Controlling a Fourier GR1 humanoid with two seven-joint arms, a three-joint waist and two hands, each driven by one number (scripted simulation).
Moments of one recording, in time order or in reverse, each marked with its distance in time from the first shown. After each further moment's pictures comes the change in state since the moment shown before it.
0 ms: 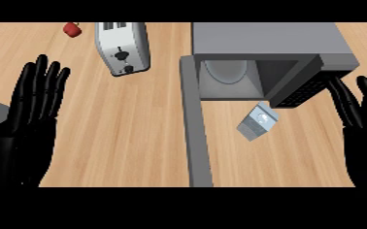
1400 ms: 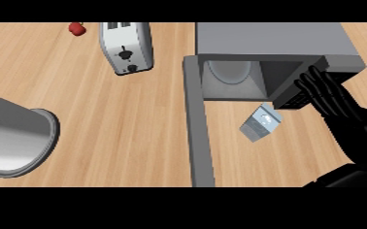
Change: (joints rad) left arm 0.404 0.033 0.324 -0.250 0.469 -0.248 0.135; right arm -0.104 -0.165 -0.049 0.211 -0.286 0.439 0.005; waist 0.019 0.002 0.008
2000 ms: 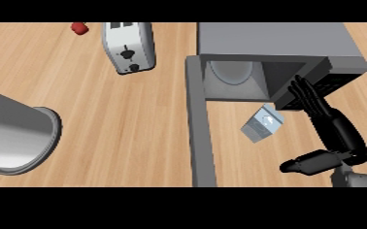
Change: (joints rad) left arm 0.111 -0.023 0.079 0.000 0.050 -0.105 -0.037; right arm -0.008 0.021 -0.022 0.341 0.247 -0.037 -0.246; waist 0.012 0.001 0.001
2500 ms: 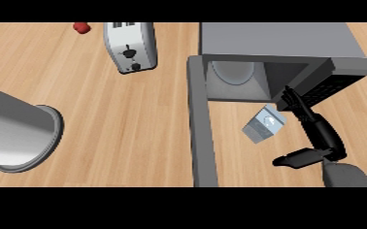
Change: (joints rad) left arm 0.076 -0.001 0.079 0.012 0.073 -0.090 -0.040; right arm -0.078 -0.020 -0.002 0.402 0.171 -0.048 -0.278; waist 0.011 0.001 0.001
